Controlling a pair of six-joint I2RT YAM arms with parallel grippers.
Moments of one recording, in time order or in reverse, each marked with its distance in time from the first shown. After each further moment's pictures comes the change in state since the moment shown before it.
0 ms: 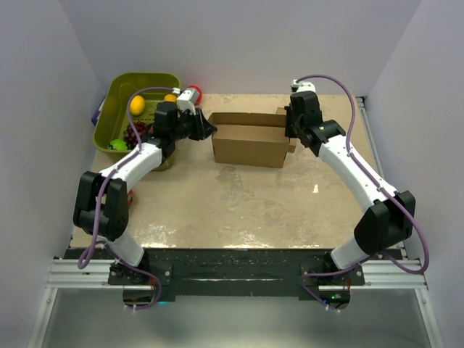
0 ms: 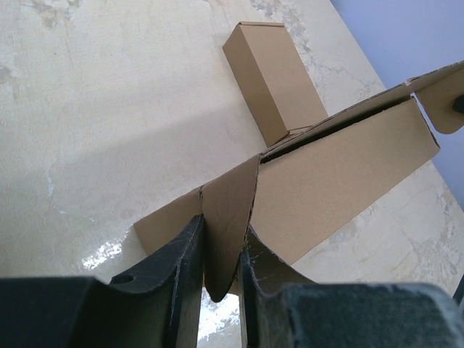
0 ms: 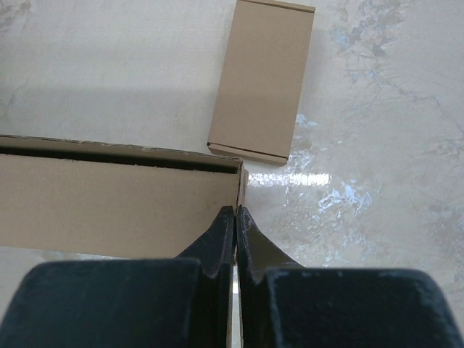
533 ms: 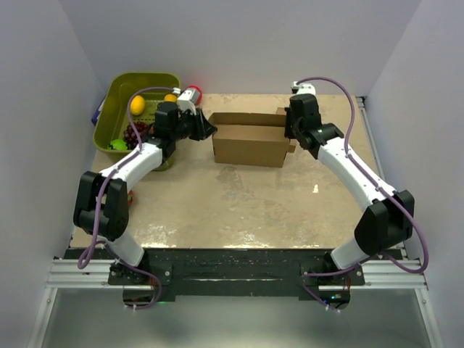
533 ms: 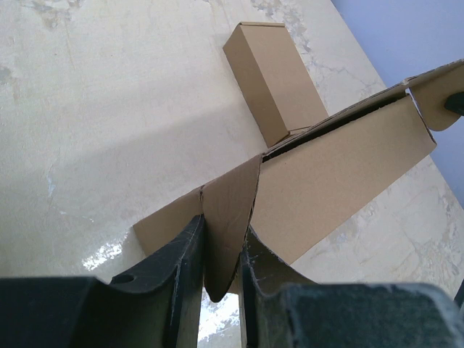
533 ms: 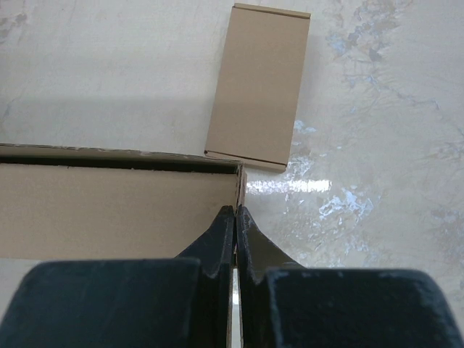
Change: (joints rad) left arm -0.004 0.000 0.000 -0.001 -0.007 0.002; right arm 0.000 -0.002 -0.044 0.061 0.016 0.008
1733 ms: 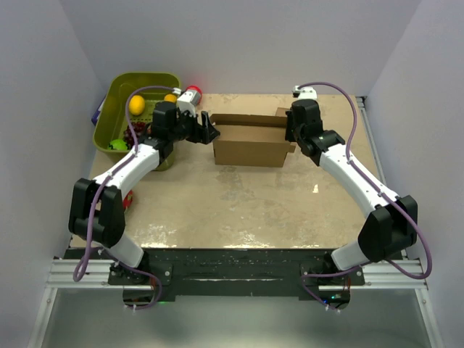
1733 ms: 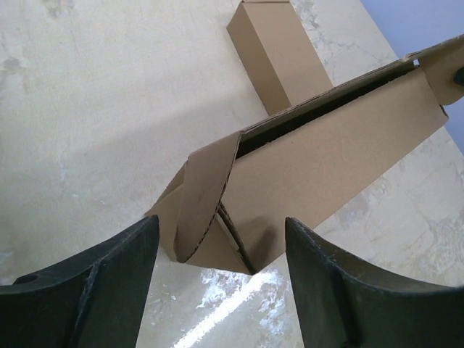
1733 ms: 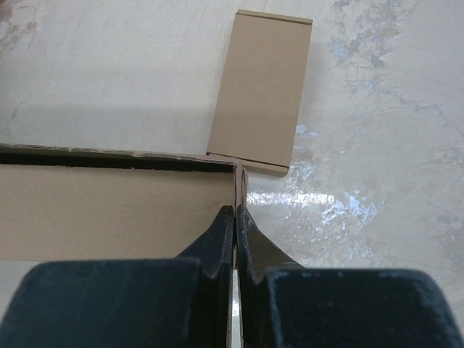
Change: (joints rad) left arm -0.001 -0.047 0.003 -0.097 -0.009 0.080; right arm 0.002 -0.056 -0.101 0.095 0.000 -0.010
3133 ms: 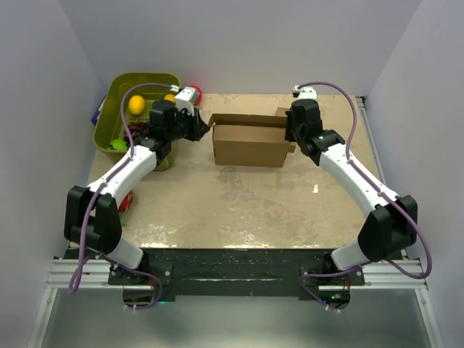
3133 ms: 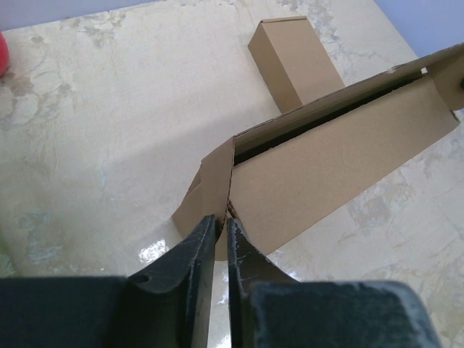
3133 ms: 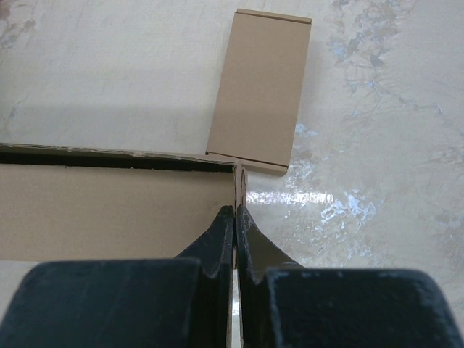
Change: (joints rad) left arm -0.011 -0.079 0.008 -0.060 -0.092 0.073; right arm 0.001 0.003 0.005 -0.007 0.003 -0.001
